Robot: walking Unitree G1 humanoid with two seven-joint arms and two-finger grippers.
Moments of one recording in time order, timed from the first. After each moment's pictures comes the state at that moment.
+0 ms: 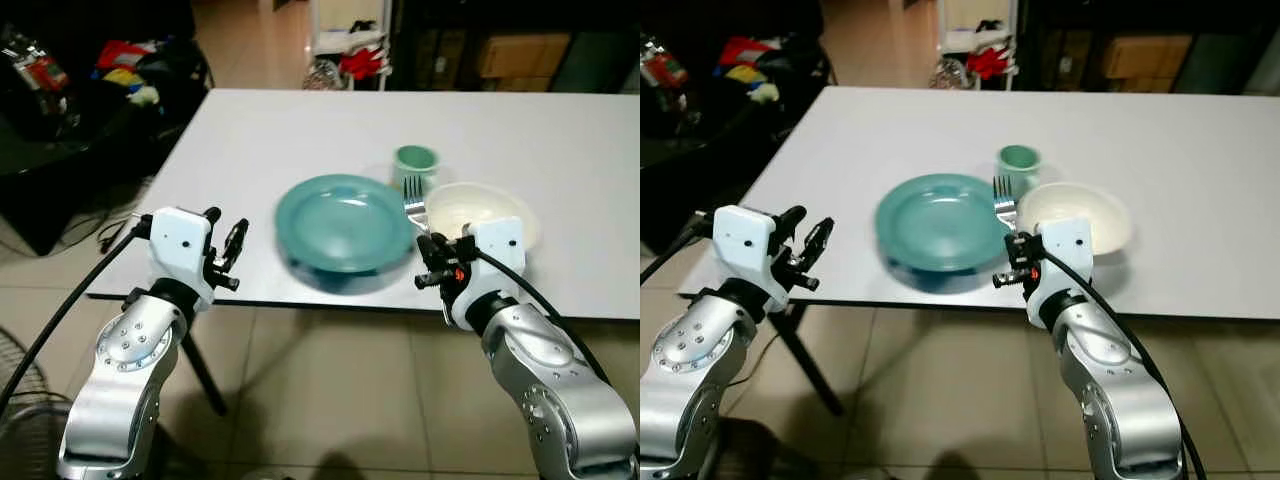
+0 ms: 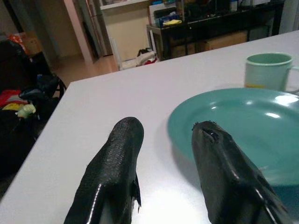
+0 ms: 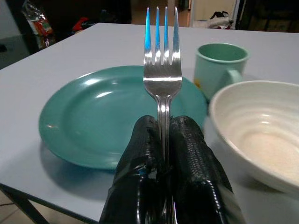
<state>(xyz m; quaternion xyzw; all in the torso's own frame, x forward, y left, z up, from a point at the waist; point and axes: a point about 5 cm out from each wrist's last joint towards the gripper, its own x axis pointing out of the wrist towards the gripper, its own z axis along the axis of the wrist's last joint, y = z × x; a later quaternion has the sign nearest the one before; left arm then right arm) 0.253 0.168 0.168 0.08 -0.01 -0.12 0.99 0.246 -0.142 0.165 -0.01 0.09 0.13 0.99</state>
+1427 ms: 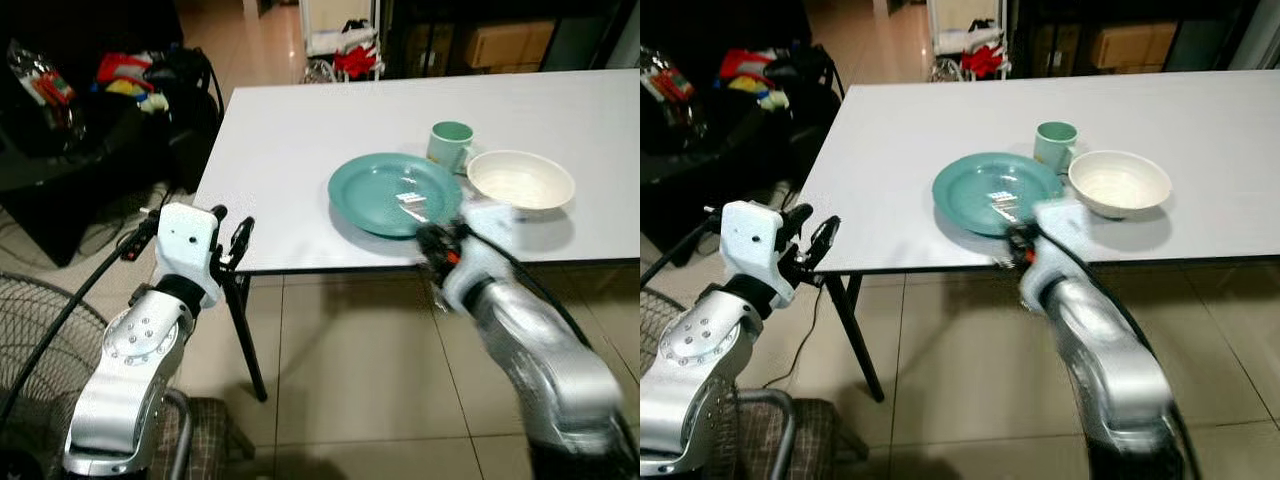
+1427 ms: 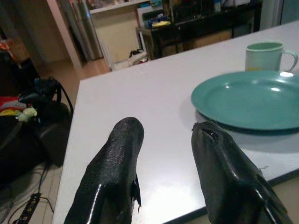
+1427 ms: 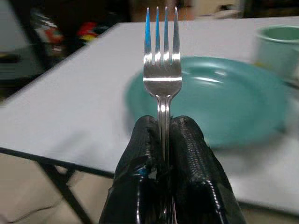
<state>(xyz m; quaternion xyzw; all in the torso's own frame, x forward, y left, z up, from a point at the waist) 0.258 0.162 0.172 0.08 -0.01 -0.13 0.99 0.275 -0.131 0.165 0.02 0.11 0.16 0.98</state>
